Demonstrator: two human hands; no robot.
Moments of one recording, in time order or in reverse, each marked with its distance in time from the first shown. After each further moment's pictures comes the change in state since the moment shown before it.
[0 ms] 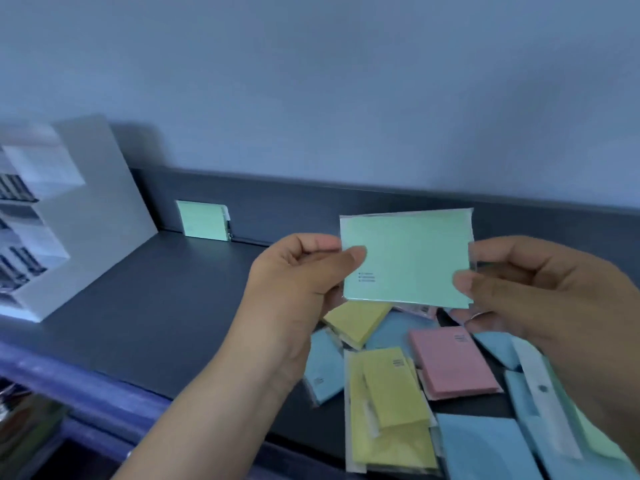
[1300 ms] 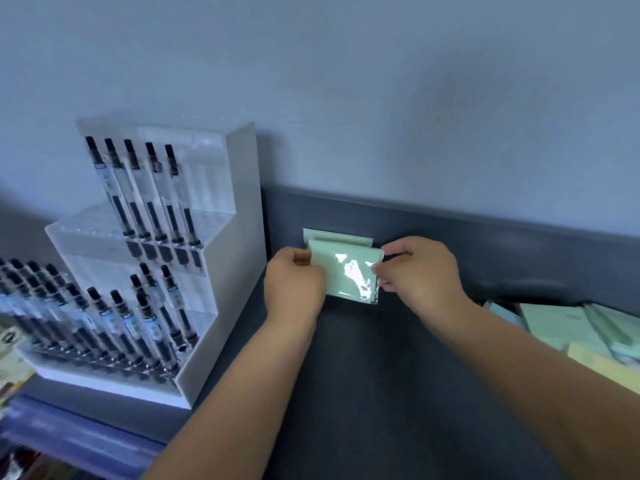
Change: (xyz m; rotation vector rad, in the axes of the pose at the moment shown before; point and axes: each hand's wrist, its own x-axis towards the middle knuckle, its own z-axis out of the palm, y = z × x) left_hand 0.211 0.005 -0.279 0.324 0.315 -0.021; right_hand 0.152 0.033 0.373 -0.387 0.095 0.022
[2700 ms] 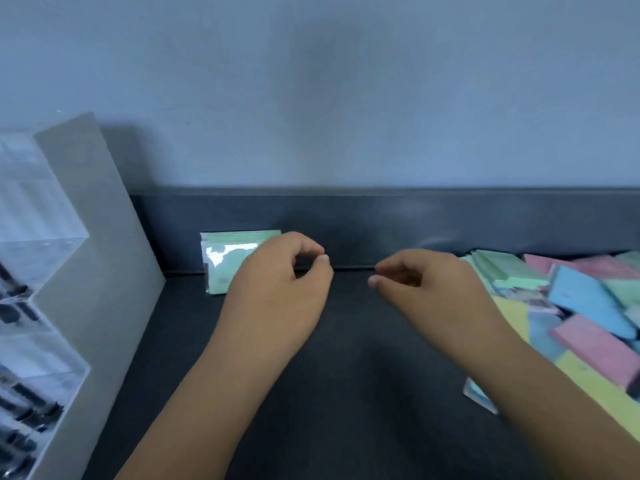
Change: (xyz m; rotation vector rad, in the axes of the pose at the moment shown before) left_hand -0.066 0.047 0.021 0.385 -0.435 0.492; right_hand -0.067 0.027 -0.090 -0.341 0.123 -0.042
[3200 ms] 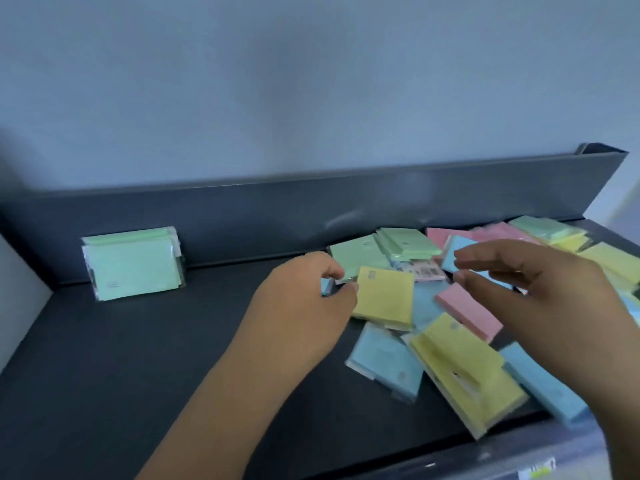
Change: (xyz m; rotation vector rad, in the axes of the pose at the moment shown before) left_hand -0.043 0.073 0.113 0.134 -0.314 0.047; right_hand -0.078 0.123 -0.148 0.012 0.286 0.063
